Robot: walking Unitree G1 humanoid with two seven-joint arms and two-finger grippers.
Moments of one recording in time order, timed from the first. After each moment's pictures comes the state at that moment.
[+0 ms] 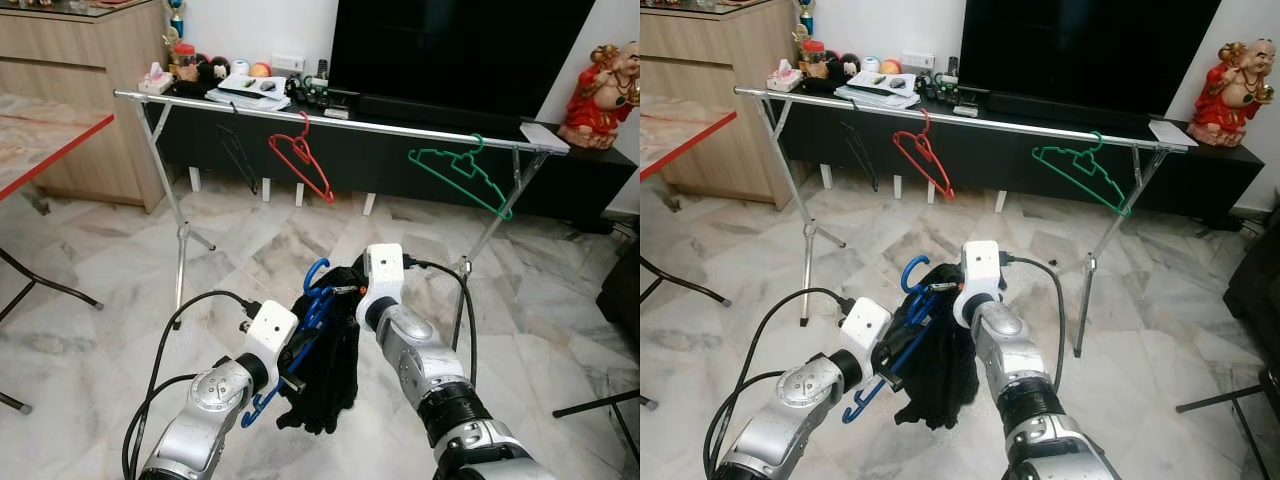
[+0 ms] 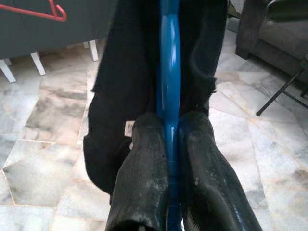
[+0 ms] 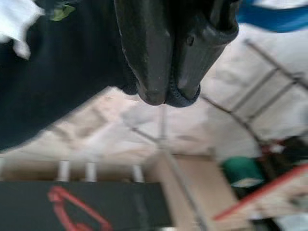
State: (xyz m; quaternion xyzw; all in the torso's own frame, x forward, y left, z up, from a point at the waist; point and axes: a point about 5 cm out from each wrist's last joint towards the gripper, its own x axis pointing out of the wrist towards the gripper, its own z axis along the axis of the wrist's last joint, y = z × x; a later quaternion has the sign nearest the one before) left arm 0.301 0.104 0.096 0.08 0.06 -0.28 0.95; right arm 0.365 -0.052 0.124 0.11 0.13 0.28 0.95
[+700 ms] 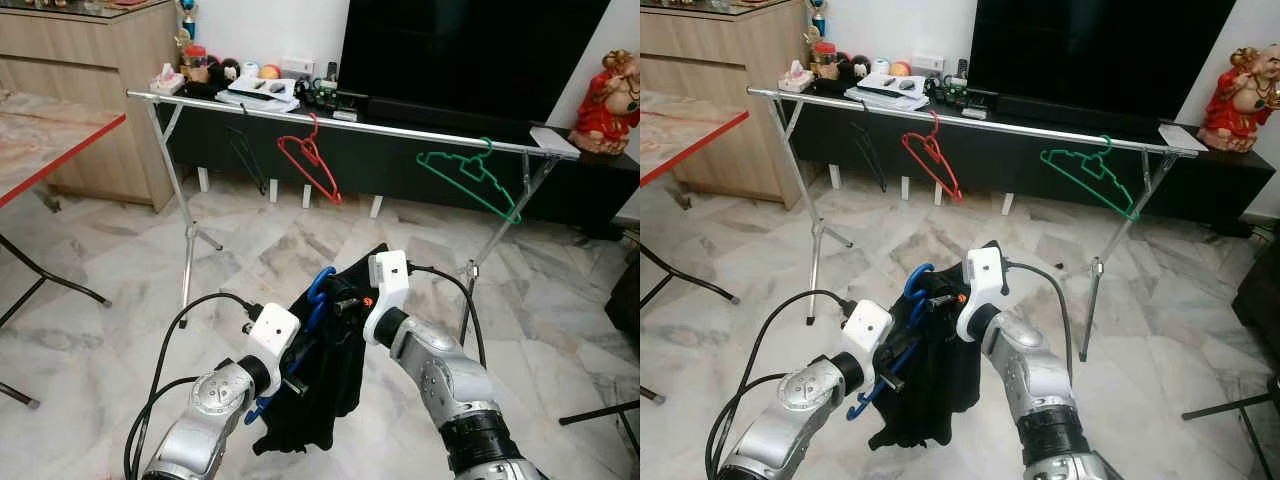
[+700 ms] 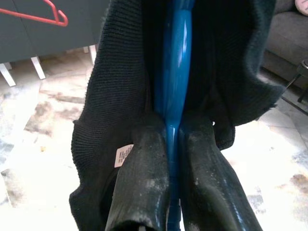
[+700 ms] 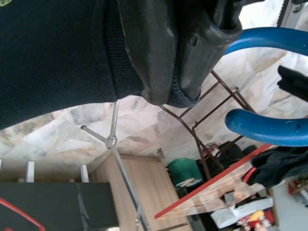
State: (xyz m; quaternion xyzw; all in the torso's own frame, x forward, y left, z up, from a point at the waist) left arm 0.298 0.100 0.096 0.07 0.05 -0.29 0.95; right arm 0.341 -0.070 0.132 0.14 0.12 0.38 0.91
